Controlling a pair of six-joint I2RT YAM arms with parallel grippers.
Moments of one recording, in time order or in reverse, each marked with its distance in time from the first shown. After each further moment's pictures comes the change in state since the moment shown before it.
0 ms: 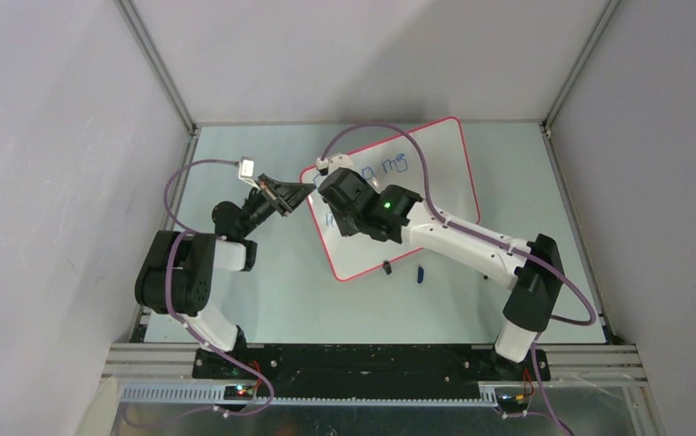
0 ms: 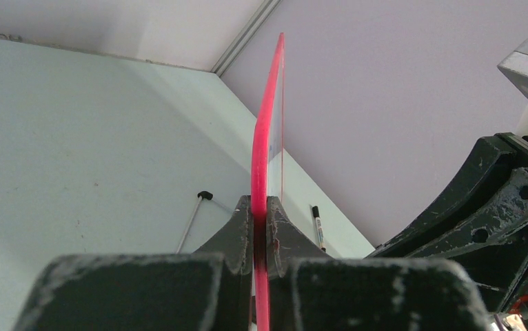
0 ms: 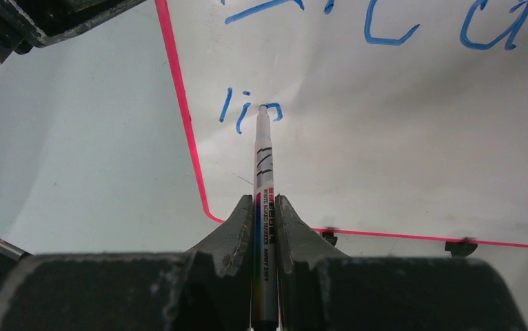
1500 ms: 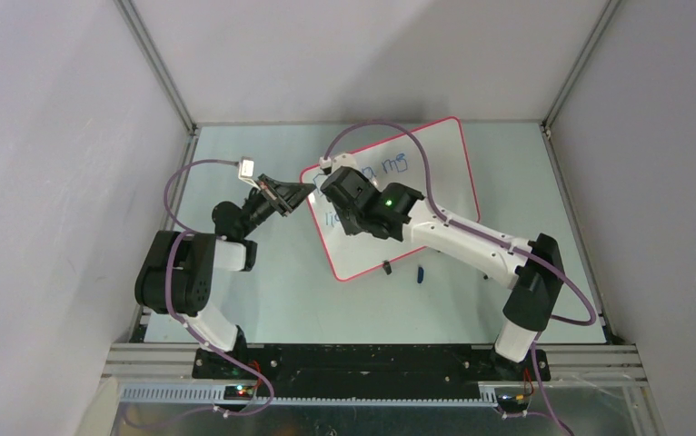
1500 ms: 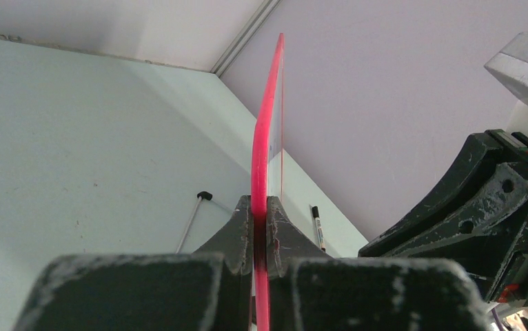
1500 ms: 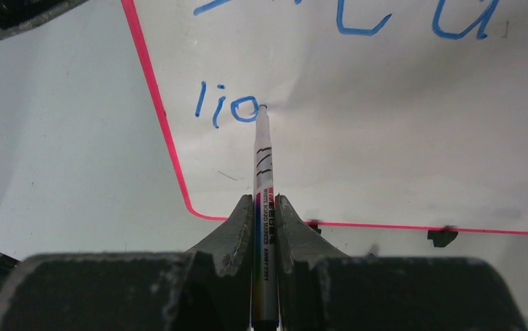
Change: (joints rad) left arm 0.000 0.000 0.000 0.001 -0.002 0.000; right arm -0.009 0.000 0.003 -0.041 0.016 -0.004
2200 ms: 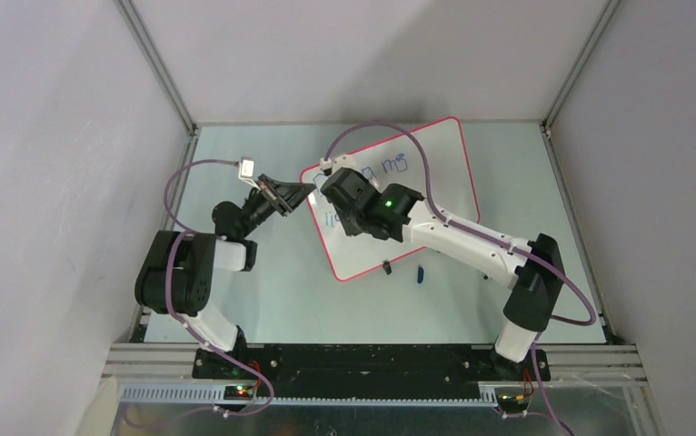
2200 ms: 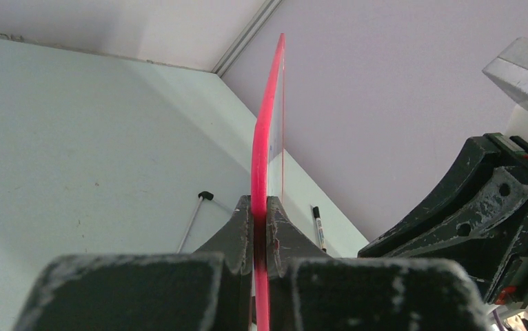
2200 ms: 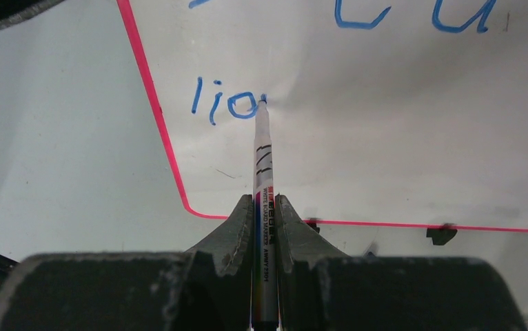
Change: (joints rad) left arm -0.001 0.000 0.000 -0.001 -0.002 0.000; right arm -0.004 0.001 -0.002 0.003 0.007 -0.003
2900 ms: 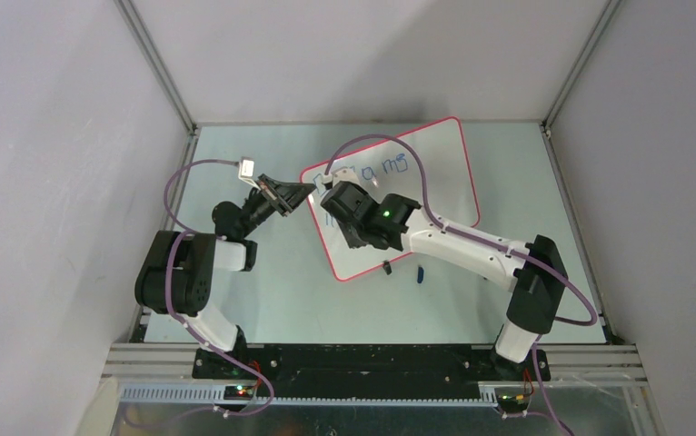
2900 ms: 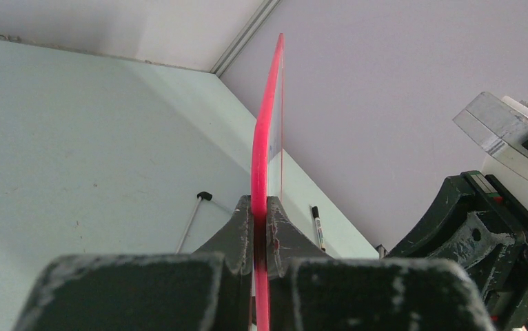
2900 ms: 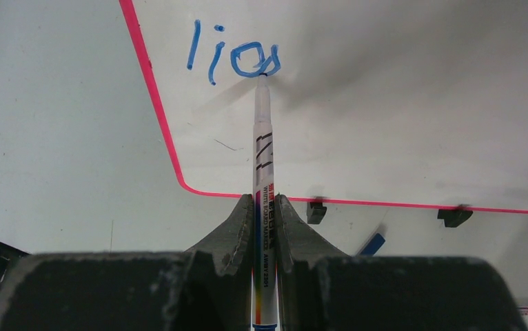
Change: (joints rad) left arm 0.000 0.000 0.000 0.002 0.001 0.000; right arm 0.031 -0.021 -0.091 0.000 -0.010 0.028
